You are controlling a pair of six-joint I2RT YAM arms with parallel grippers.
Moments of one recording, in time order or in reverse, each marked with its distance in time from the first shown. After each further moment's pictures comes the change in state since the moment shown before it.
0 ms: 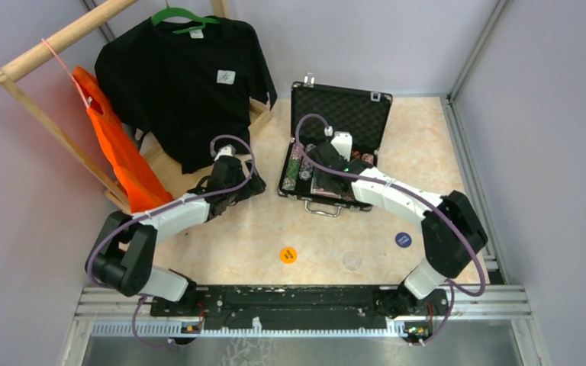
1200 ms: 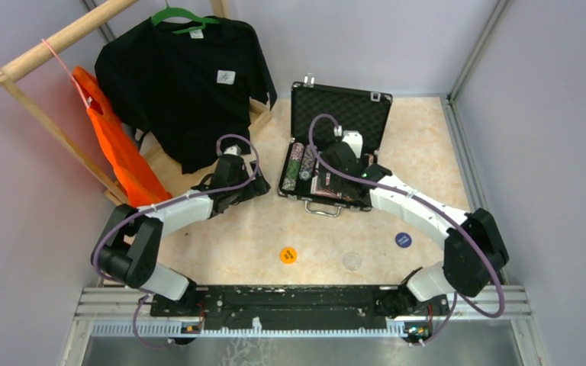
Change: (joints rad) left arm 0.000 0.059 0.031 -0.002 0.069 0.024; right arm -0.062 -0.108 -0.047 0.049 -0.071 -0.112
